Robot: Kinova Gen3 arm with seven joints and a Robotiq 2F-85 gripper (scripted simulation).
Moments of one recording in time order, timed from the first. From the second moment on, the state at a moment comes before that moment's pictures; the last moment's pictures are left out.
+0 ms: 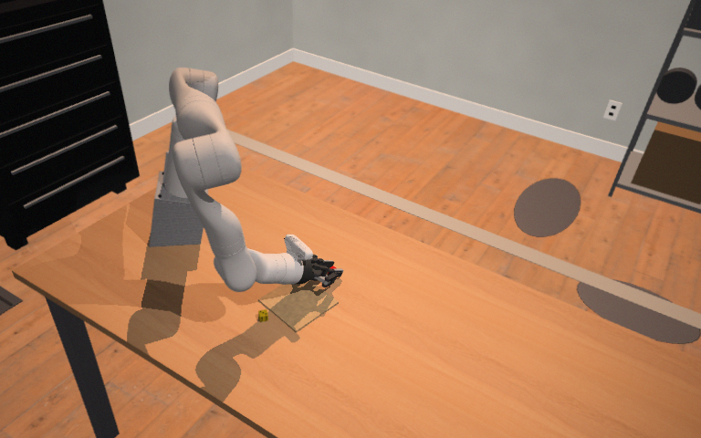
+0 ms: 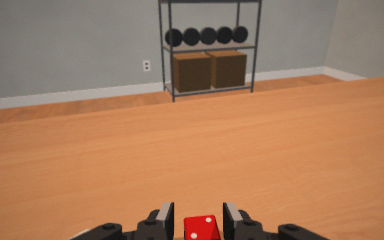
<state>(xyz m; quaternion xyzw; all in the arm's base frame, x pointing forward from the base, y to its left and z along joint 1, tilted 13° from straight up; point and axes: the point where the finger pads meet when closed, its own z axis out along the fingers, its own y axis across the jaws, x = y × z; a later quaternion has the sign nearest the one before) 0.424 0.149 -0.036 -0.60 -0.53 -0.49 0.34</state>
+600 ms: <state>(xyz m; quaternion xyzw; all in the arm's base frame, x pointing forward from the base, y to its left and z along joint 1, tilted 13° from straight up) 0.420 0.143 -0.033 -0.60 -0.53 -0.49 0.34</state>
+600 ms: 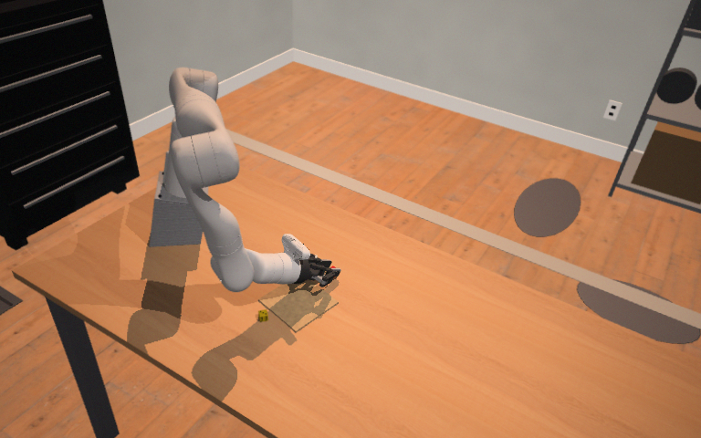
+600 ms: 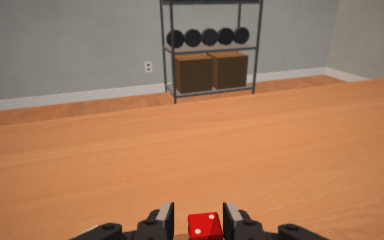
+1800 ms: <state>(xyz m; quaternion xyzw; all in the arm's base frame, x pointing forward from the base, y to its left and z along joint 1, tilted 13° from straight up) 0.404 0.099 0.019 -0.60 -0.53 -0.49 0.35</state>
